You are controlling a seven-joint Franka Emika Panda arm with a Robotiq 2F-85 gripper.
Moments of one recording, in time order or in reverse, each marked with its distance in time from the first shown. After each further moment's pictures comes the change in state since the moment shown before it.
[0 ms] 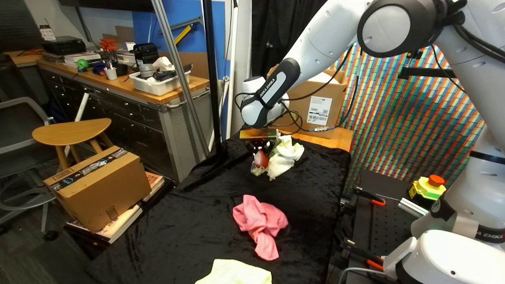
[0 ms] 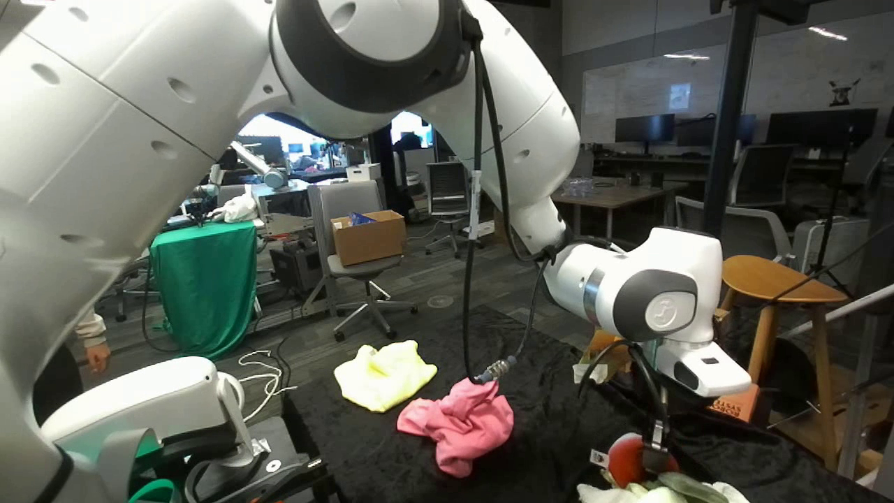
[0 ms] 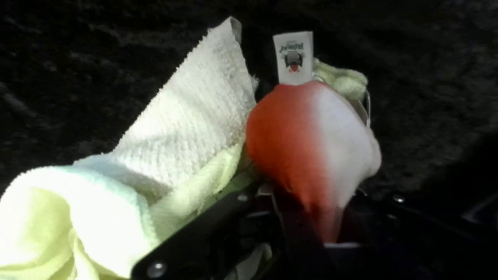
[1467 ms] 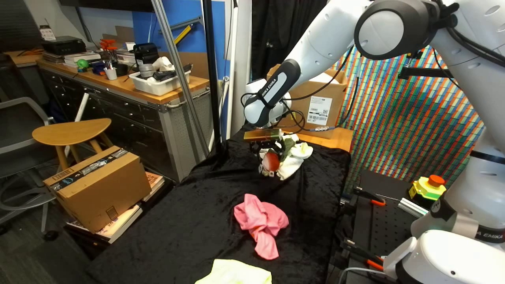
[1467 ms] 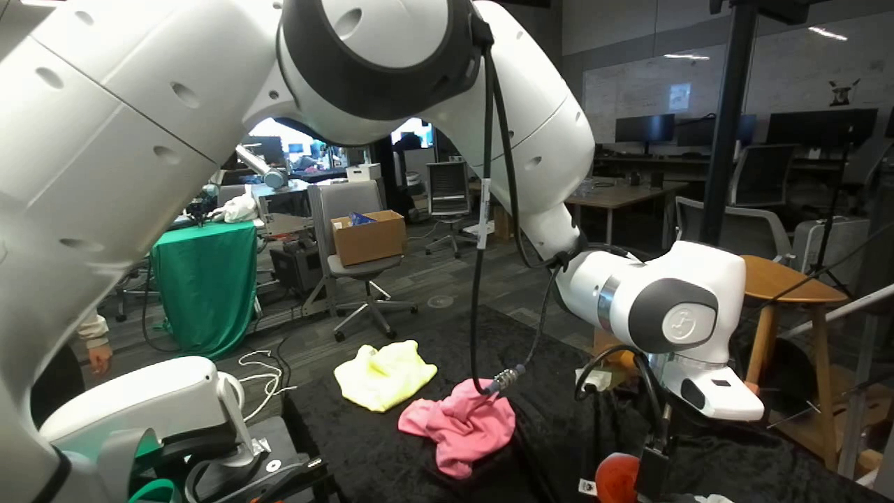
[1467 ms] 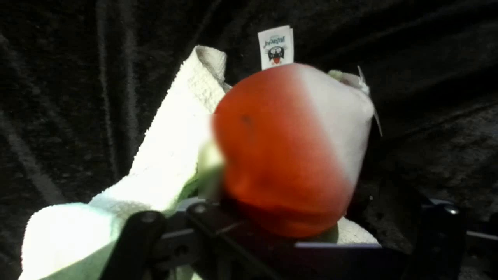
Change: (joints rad) arm -0.030 0.016 -0.006 0.019 0.006 -0.119 0.062
